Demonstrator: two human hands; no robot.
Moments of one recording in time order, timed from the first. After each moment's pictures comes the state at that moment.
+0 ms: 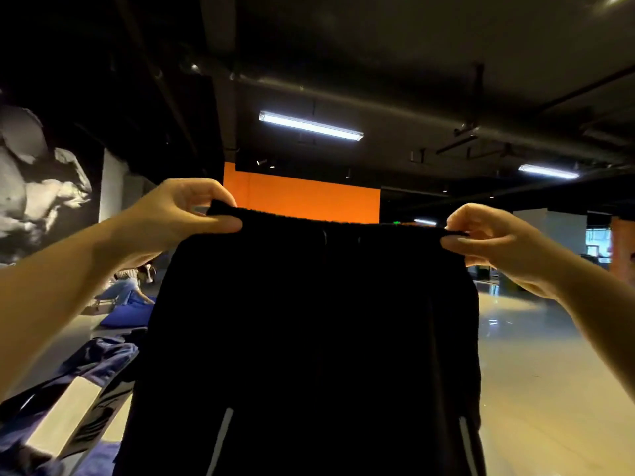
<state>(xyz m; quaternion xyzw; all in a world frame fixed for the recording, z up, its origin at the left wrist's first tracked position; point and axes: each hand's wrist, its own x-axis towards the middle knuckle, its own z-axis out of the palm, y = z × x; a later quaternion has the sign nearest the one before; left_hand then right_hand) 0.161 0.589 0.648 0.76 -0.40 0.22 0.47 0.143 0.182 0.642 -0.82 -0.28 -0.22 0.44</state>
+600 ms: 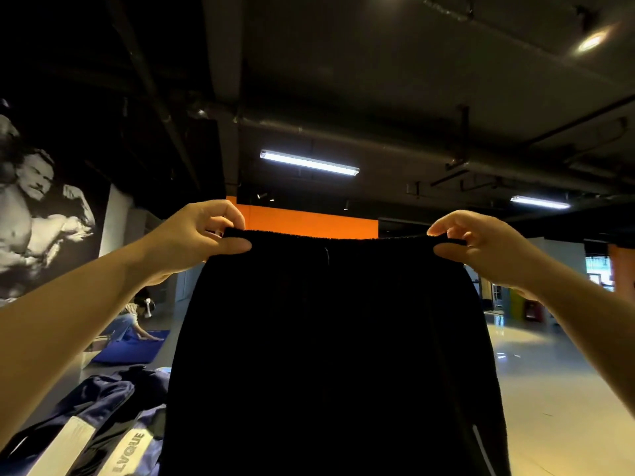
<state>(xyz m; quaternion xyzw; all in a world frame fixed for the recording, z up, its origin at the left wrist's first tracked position) 0.133 0.571 0.674 0.77 -0.38 0.25 0.45 0.112 0.182 0.680 -0.86 -0.22 -0.37 0.28</state>
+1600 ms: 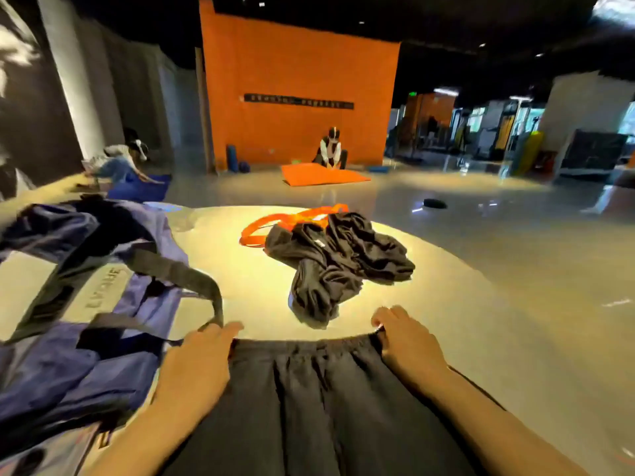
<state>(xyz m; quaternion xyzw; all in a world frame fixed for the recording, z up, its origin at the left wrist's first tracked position) 0.281 0.552 0.291 0.99 -0.04 0.11 0.05 0.304 0.263 0.300 -0.98 -0.06 -0.10 0.14</state>
